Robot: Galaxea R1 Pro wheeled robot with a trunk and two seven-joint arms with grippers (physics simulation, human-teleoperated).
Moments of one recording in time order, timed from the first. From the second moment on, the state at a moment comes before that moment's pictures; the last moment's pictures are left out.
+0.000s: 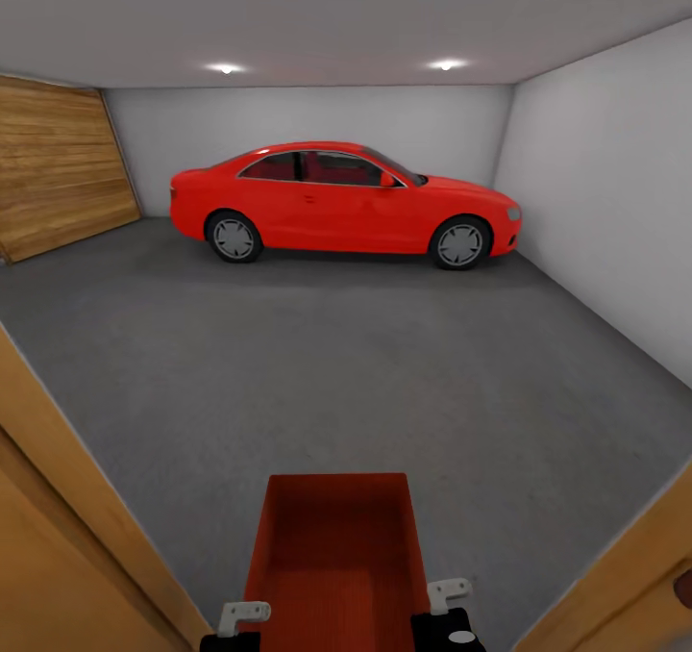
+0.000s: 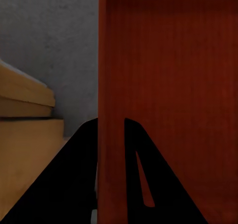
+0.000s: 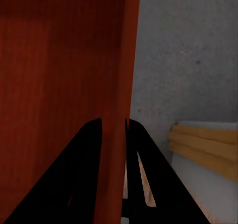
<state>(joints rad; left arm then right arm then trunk) -0.45 -0.04 -0.19 -0.11 0.22 -0.11 0.01 -0.42 0.12 0.11 -0.27 0.03 0.04 -0.14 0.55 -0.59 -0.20</state>
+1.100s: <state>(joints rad) -0.45 -0.04 -0.19 -0.11 0.22 -0.11 0.01 -0.42 0.12 0.11 -0.27 0.03 0.04 -0.14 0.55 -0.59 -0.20</state>
